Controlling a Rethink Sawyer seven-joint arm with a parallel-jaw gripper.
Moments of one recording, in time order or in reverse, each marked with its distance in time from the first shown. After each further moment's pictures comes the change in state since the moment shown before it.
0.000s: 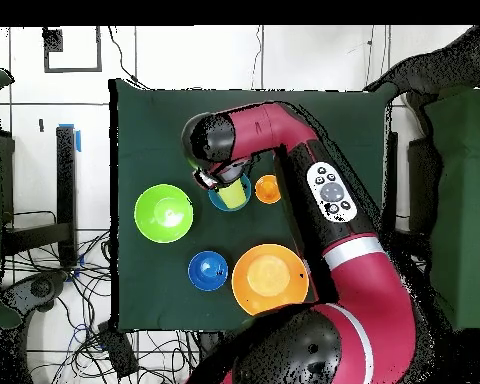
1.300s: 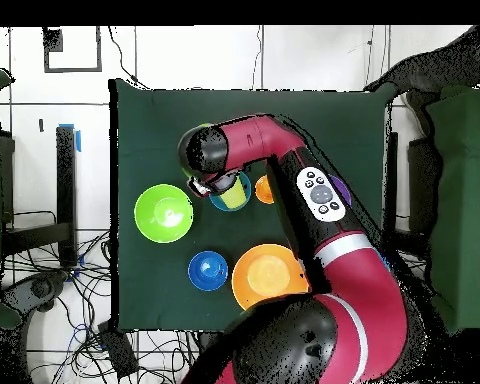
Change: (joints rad) arm 0.007 0.049 0.000 0.032 -0.016 -0.074 0.000
